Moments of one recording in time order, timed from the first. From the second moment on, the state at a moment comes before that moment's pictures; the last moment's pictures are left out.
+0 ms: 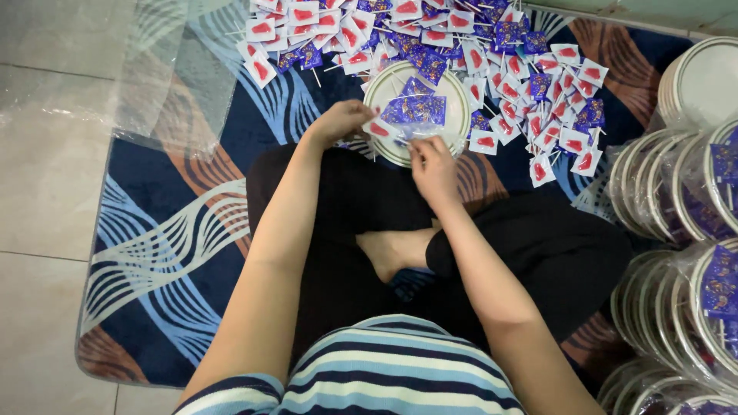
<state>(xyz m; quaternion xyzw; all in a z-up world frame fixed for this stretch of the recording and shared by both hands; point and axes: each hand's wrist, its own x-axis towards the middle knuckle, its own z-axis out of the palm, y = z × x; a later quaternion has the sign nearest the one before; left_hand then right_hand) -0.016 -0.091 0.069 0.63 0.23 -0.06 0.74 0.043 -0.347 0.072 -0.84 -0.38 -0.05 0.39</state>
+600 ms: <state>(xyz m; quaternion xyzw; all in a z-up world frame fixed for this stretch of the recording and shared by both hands) 0.021 -0.031 -0.021 0.91 0.38 0.10 0.14 0.078 -0.418 0.012 -0.50 0.25 0.43 0.71</state>
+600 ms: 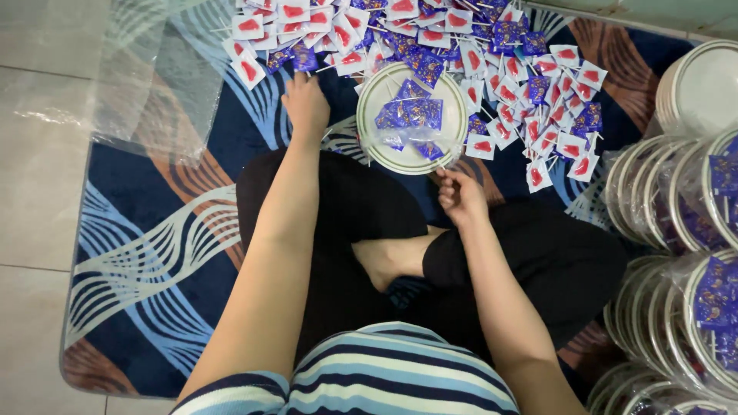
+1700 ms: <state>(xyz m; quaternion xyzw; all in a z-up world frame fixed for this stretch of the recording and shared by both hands) -0.004 -0.153 0.086 0.57 0.23 0.04 0.79 0.046 -0.345 0.099 -0.83 -0.22 0.10 0.49</state>
